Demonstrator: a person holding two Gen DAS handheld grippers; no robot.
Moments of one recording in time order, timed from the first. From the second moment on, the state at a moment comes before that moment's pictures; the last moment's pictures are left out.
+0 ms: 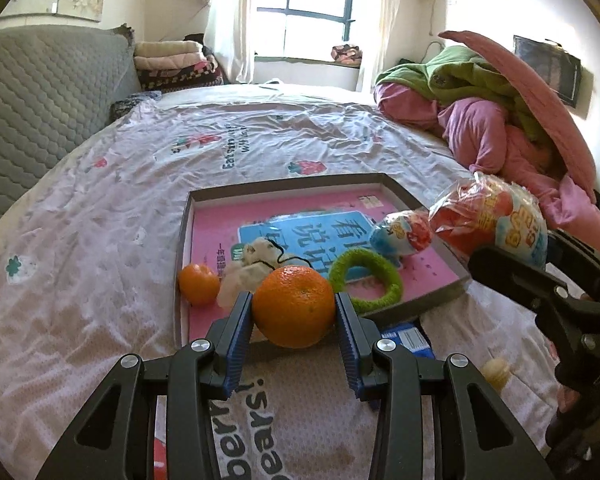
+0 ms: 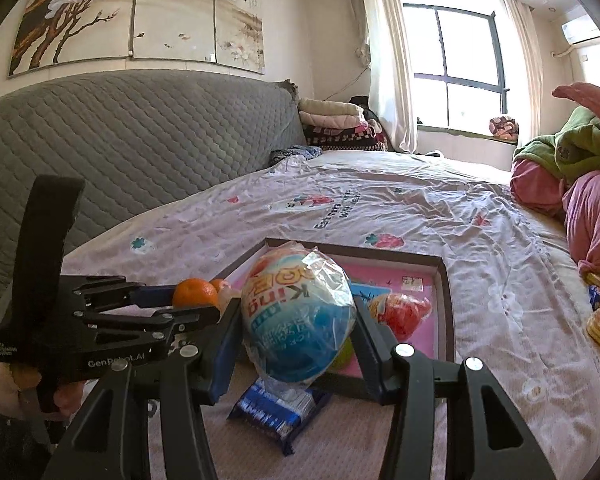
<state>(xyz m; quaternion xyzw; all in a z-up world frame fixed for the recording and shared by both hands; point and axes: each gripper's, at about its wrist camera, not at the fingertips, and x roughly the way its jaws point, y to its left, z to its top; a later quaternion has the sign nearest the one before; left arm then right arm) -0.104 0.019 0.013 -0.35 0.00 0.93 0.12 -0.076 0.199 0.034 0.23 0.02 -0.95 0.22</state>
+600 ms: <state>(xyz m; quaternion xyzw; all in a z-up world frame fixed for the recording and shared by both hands) -0.151 0.015 -0.002 -0.36 0.01 0.93 0.10 -0.119 0.210 0.036 0.24 0.02 -0.95 0.21</state>
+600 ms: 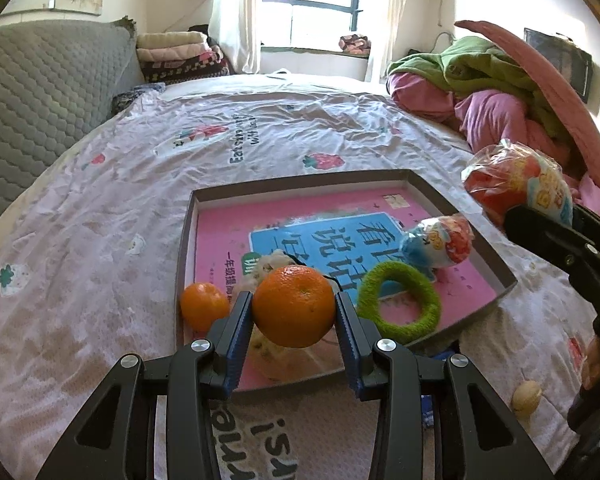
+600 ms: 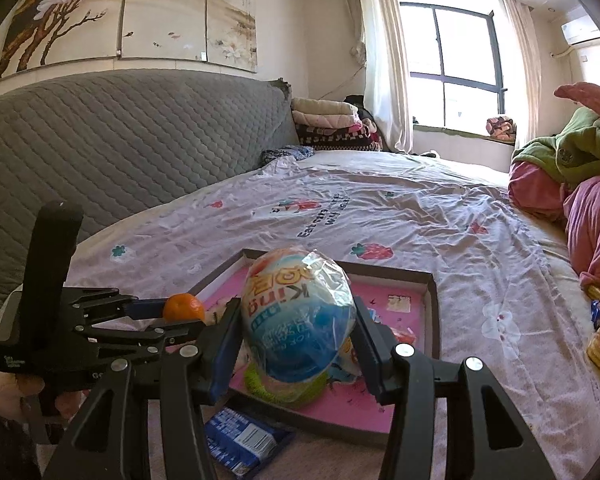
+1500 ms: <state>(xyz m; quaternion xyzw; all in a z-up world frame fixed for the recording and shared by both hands) -0.168 0.012 -0.009 -0.36 0.01 0.92 0.12 -0.142 0.197 0.003 0.30 0.05 -0.93 0.22</state>
